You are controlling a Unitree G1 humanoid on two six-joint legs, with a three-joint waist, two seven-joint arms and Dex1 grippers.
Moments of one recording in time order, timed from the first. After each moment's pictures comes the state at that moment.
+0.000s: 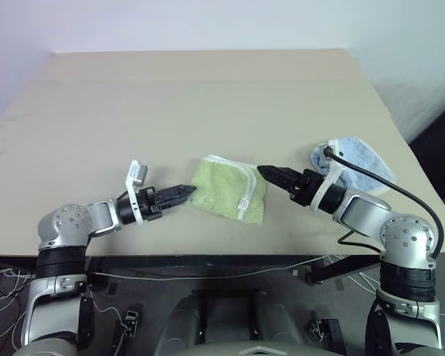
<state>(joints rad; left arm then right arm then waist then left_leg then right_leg) -0.47 0.52 0.31 0.25 -1.00 1.23 -0.84 -0.36 -0.40 -0.26 -0.26 1.18 1.08 0.16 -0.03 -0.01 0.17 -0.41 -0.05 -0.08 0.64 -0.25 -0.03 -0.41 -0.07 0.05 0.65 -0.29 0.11</state>
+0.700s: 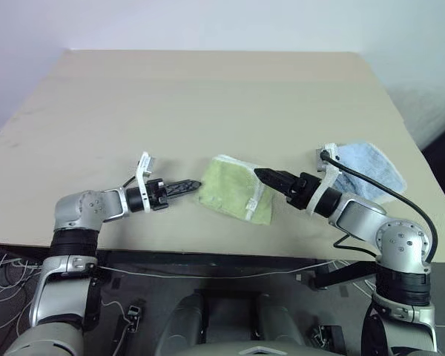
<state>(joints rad) -0.60 0.49 0.09 0.39 -0.74 1.10 -0.95 -0.34 -0.37 -0.26 -0.28 1.18 1.08 0.13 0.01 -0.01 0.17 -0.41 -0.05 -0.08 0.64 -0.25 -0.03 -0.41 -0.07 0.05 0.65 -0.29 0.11</state>
